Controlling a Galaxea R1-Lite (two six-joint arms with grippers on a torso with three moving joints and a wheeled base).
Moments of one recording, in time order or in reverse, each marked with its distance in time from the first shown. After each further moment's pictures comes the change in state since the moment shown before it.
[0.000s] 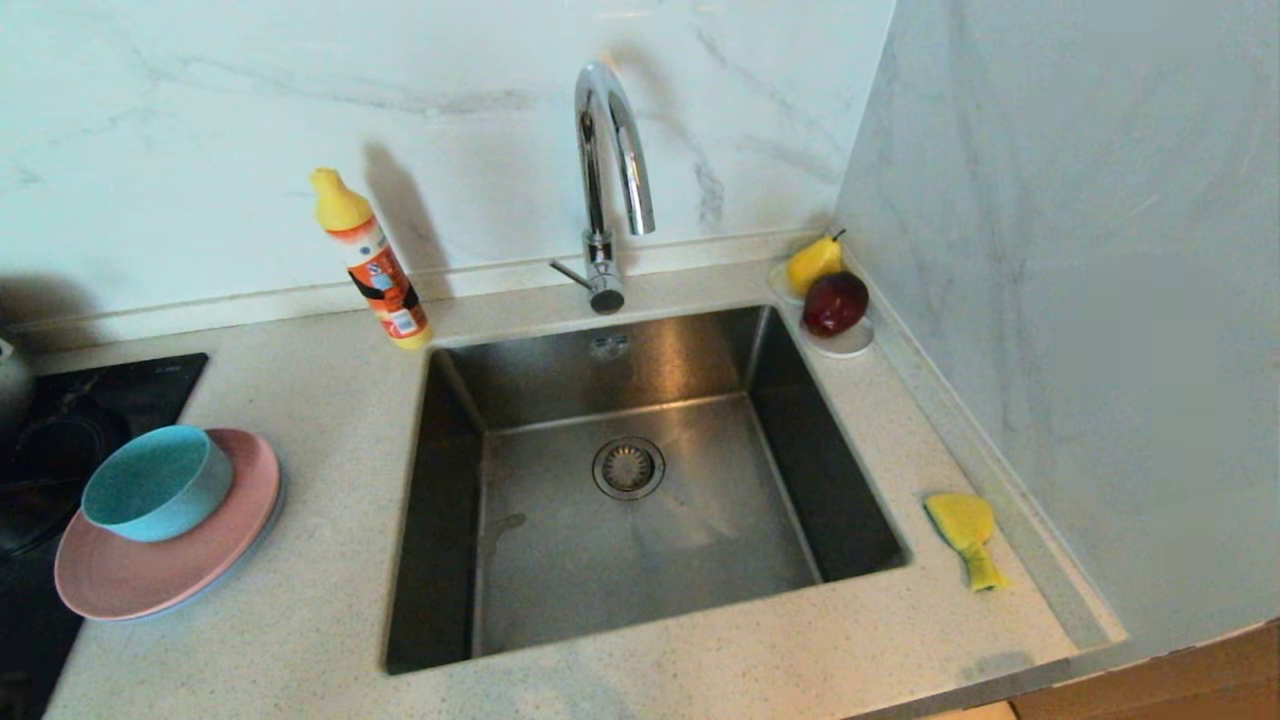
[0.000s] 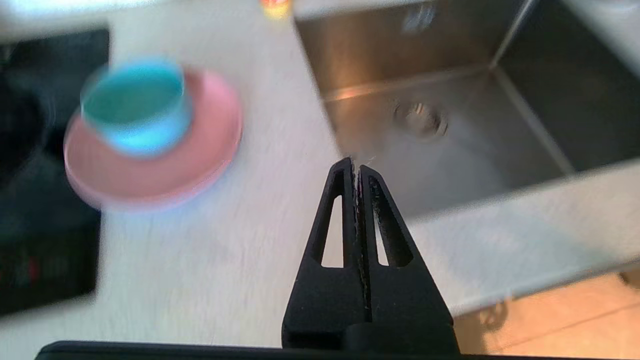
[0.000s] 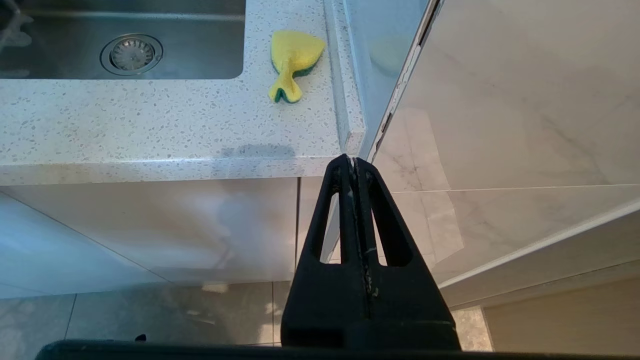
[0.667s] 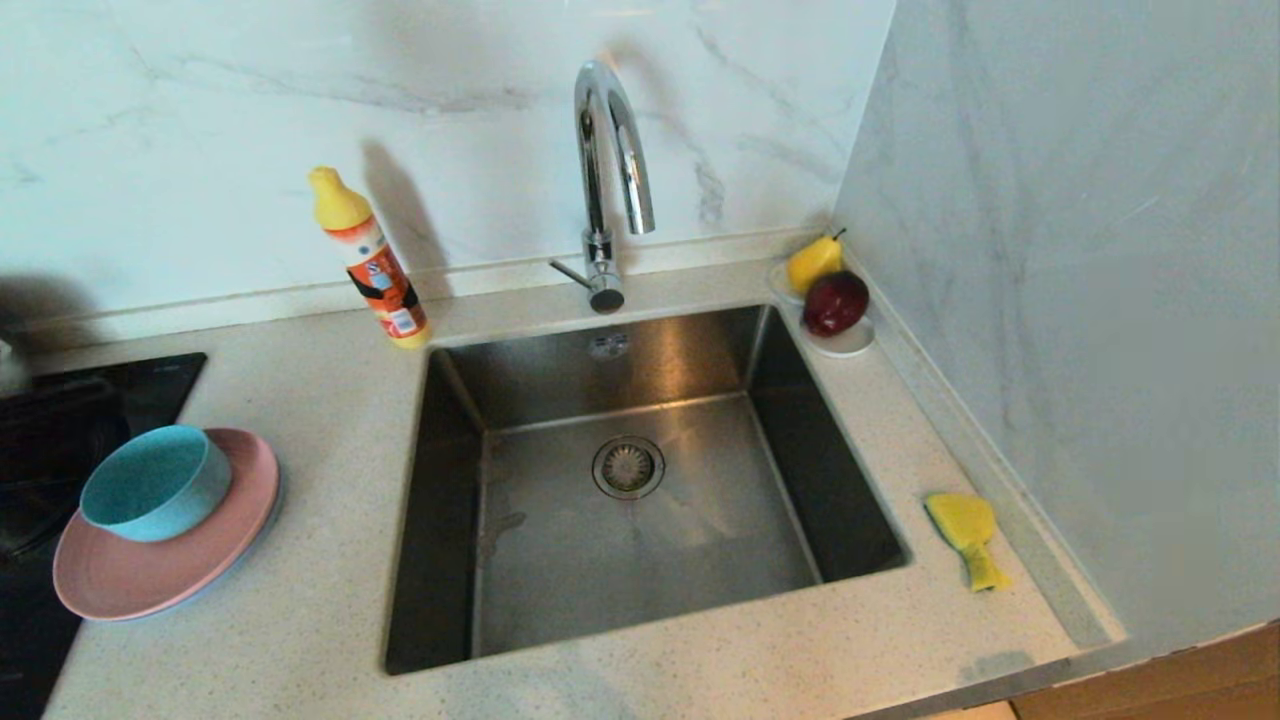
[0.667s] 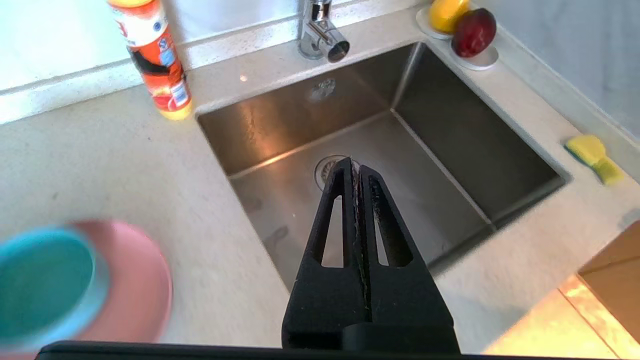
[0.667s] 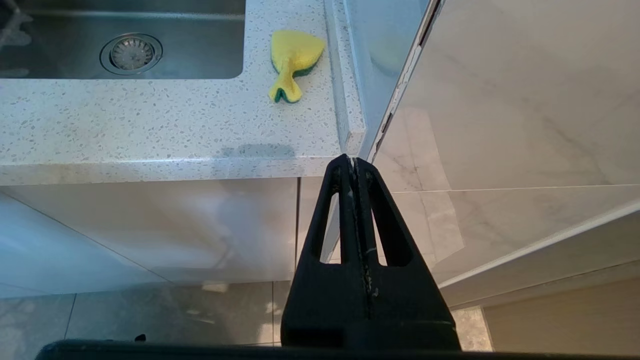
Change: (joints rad) left arm 0.126 0.530 -0.352 -0.192 -0.427 -0.002; right arm 0.000 0.000 0.000 0.000 0.000 0.000
